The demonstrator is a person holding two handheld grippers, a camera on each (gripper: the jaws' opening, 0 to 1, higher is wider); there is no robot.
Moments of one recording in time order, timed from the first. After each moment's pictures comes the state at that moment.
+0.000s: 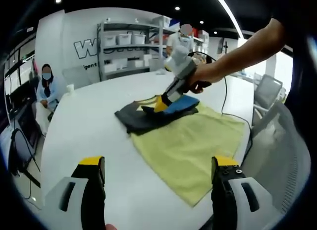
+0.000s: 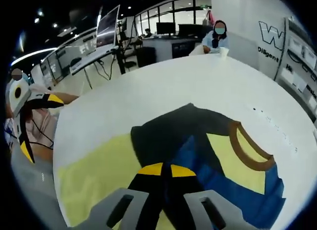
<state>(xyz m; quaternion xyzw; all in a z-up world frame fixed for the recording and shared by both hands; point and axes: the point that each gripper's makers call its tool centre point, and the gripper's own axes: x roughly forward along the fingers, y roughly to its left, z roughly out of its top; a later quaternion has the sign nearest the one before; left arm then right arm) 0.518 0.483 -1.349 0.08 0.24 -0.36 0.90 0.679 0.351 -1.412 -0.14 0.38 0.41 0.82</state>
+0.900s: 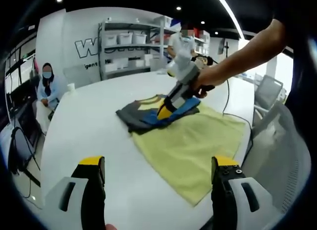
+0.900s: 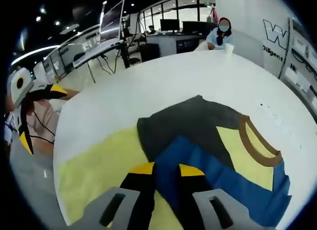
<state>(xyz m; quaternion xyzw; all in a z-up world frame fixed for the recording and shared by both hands) 0.520 0.485 -1.350 0.08 0.24 -0.36 0.90 0.665 0.351 -1.418 -0.15 0.38 0.42 0.81</state>
